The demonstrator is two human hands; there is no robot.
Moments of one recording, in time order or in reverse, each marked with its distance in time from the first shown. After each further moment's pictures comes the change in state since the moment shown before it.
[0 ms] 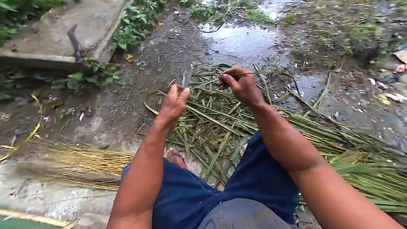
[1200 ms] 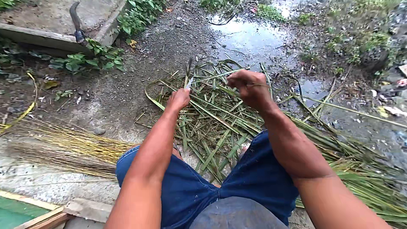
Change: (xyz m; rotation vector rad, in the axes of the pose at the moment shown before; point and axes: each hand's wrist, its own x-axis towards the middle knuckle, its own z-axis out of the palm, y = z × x) left_hand 0.068 -0.064 0.027 0.460 -0.032 -0.215; right_hand -0.012 -0.002 -0.009 -0.397 -0.127 -0.343
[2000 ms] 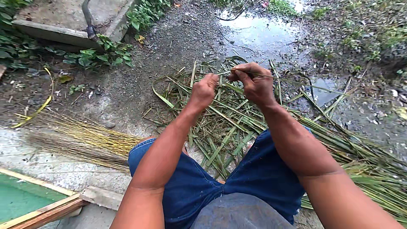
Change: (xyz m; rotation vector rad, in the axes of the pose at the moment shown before) left_hand -0.069 0.056 -0.005 -0.405 0.209 0.457; right_hand 0.003 -0.005 0.021 0.325 0.146 0.110
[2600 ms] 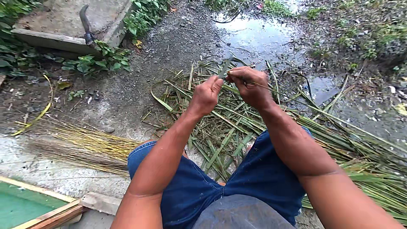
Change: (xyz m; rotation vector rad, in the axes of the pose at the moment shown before) left_hand -0.004 0.016 0.006 0.050 0.050 0.244; right_hand 0.001 0.009 -0.010 -0.225 -0.041 -0.232
